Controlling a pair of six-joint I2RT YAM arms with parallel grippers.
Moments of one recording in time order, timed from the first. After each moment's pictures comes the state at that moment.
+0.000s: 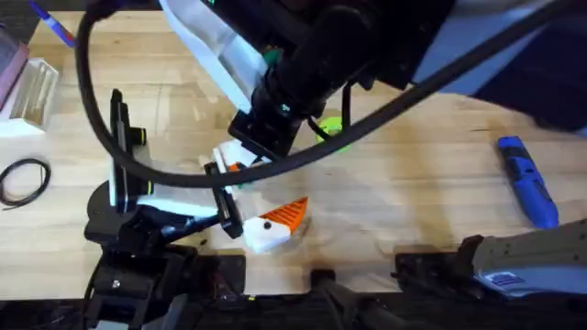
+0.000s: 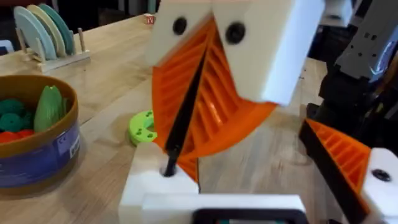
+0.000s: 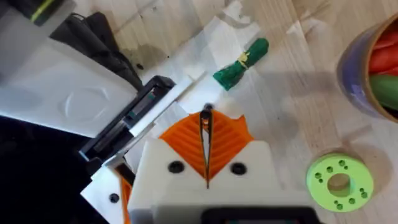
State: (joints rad) left arm -0.11 0.02 0.01 -0.11 1.06 -0.06; right arm 0.98 1.68 1.64 -1.07 -0.25 -0.11
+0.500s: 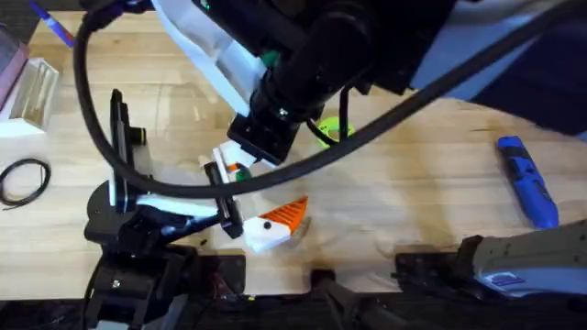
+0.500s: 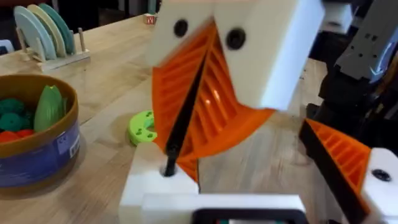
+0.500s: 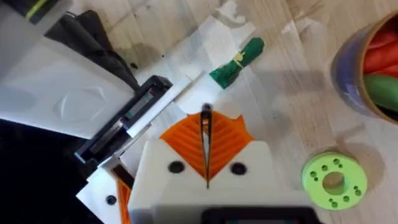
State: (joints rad) left arm -0.11 0.02 0.01 -0.11 1.06 -0.07; right arm 0.99 1.68 1.64 -1.07 -0.22 -0.11
